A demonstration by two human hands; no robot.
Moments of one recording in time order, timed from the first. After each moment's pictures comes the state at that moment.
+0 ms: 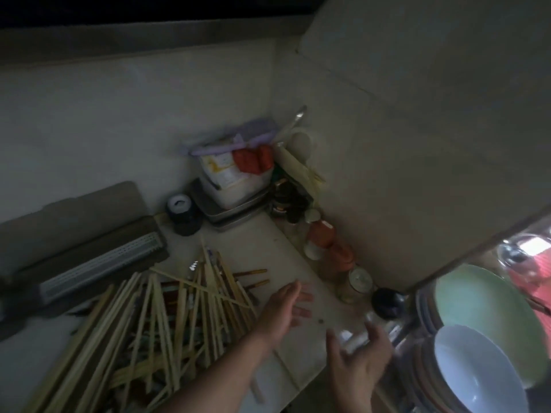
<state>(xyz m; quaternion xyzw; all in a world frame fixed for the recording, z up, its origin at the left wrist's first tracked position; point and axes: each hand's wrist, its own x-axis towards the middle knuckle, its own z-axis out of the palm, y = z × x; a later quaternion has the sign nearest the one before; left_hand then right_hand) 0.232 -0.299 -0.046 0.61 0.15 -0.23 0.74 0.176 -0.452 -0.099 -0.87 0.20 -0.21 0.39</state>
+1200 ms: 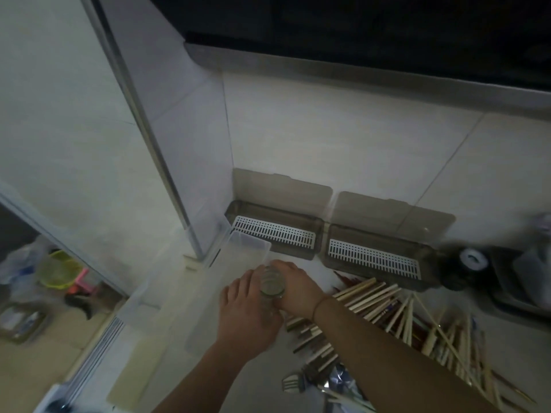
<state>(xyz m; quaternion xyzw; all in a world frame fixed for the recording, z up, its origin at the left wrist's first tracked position) -0.059 0.040 -0.059 0.86 0.45 0.17 0.15 0.103 0.042 -0.069 -0.73 -0.60 0.30 0.15</state>
